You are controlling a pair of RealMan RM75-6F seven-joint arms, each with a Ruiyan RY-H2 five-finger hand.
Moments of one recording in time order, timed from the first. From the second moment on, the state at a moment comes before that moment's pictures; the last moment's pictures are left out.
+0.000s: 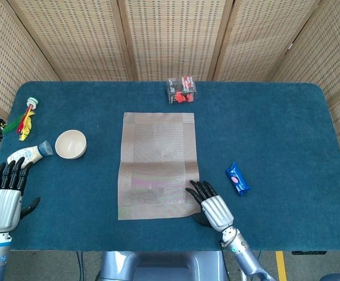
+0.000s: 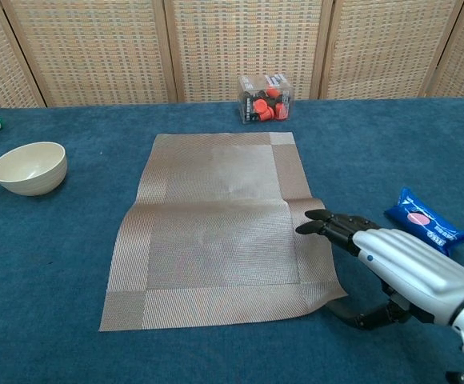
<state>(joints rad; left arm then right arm) -0.09 -1.36 -0.05 -1.50 1.59 1.64 0.28 0.35 -1.84 -0.02 -1.21 -1.63 1.25 0.00</state>
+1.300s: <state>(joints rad) -0.09 -1.37 -0.06 -1.50 1.58 1.63 0.26 0.34 -1.91 -0.02 -1.11 -1.64 1.33 0.10</state>
